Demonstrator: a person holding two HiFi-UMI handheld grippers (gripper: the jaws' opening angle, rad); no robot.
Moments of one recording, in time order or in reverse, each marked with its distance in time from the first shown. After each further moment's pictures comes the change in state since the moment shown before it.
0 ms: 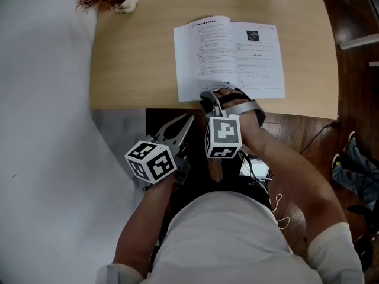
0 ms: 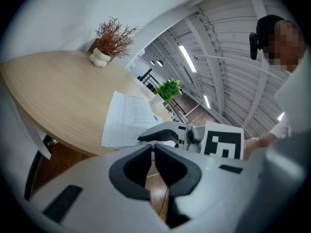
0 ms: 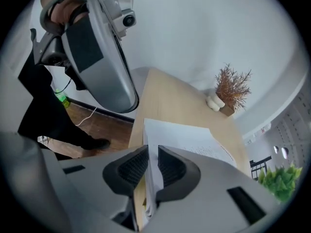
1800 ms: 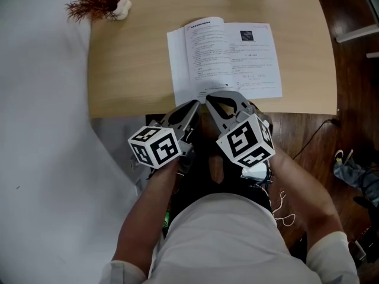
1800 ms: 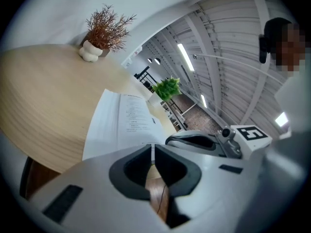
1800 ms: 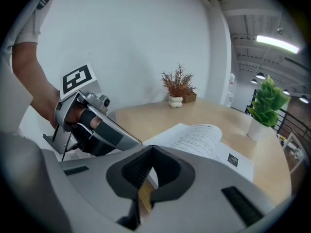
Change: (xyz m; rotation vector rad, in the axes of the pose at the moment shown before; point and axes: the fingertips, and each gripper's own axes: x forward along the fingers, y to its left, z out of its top) left arm 0.044 -0.001 0.026 -0.002 0.018 -0.048; right arm -0.067 -0.044 -0.007 0.677 -0.307 -0.093
